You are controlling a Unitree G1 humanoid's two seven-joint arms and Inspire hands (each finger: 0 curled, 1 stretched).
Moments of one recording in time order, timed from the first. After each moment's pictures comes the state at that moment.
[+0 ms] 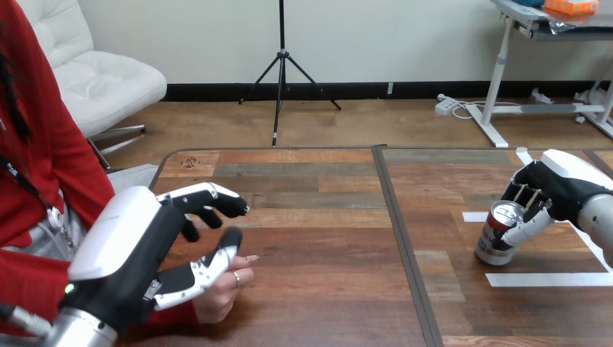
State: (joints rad) left arm 0.31 0.37 0.14 -0.36 0.46 -0.37 -0.19; right arm -0.78 -0.66 0.32 1.27 -0.53 -0.30 0.07
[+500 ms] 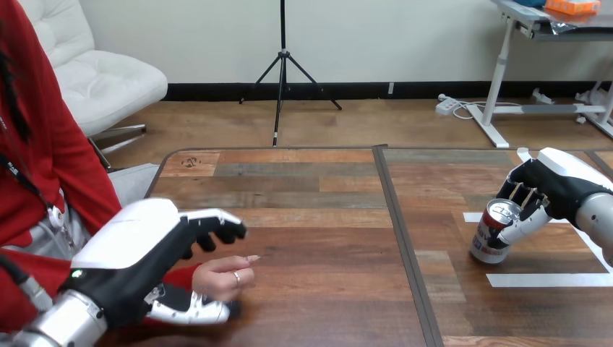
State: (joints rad) left arm 0.25 0.54 0.13 -0.36 0.51 -0.26 -0.42; right arm -0.78 -0.66 0.31 1.27 -0.51 -0.32 0.09
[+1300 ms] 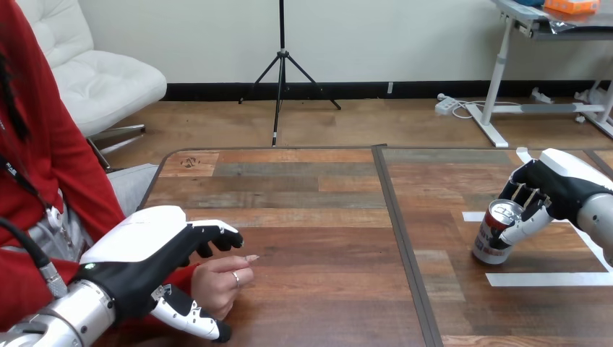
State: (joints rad) left arm 0.18 0.59 0.05 -0.34 0.56 -0.12 -0.50; right arm -0.78 -0.66 0.31 1.27 -0.51 -0.31 0.09
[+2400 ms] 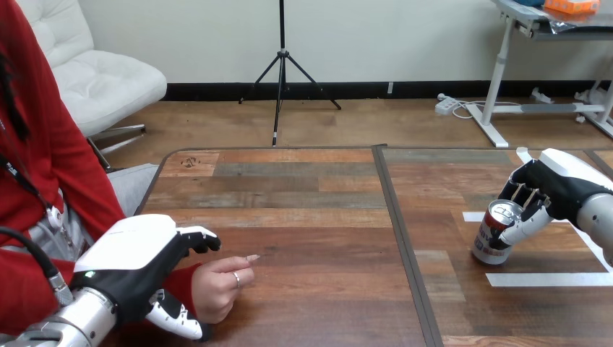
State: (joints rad) left arm 0.17 0.59 -0.02 -0.26 0.72 -0.05 -0.38; right arm -0.78 -0.66 0.31 1.27 -0.51 -0.31 0.09
